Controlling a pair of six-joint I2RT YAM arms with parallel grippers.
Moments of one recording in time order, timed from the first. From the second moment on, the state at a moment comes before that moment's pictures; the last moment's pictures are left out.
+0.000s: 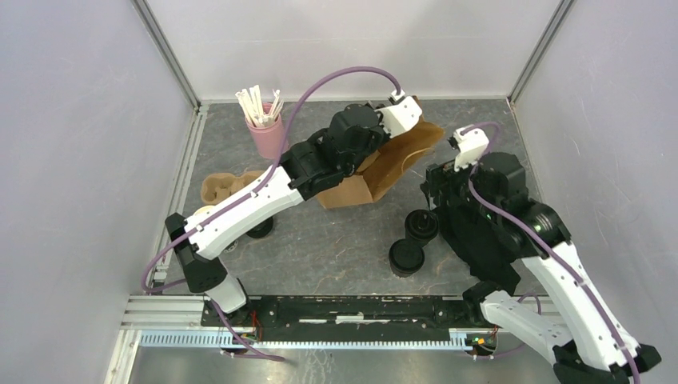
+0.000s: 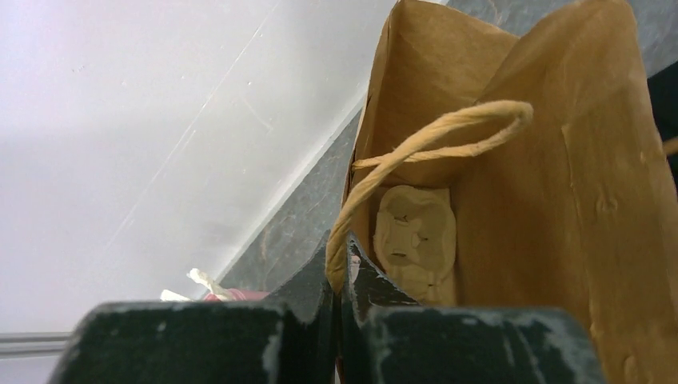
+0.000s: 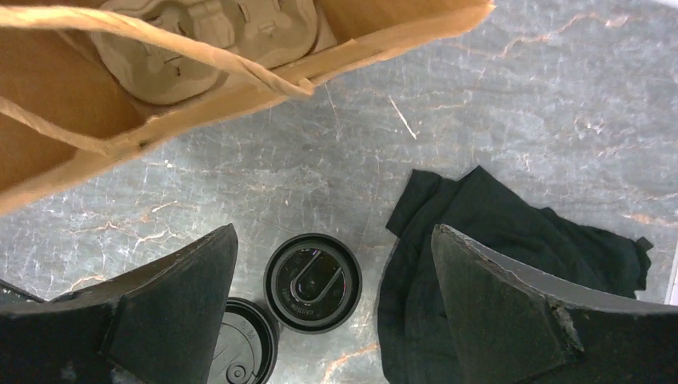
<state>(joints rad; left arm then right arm) -1.00 1.62 1.81 -0.46 -0.51 0.47 0.49 0.82 1.12 -0.74 0.09 0.05</state>
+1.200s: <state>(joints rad) -0.99 1.51 1.68 -0.58 -0.58 0.10 0.30 1.03 1.34 -0.97 -0.01 0.03</state>
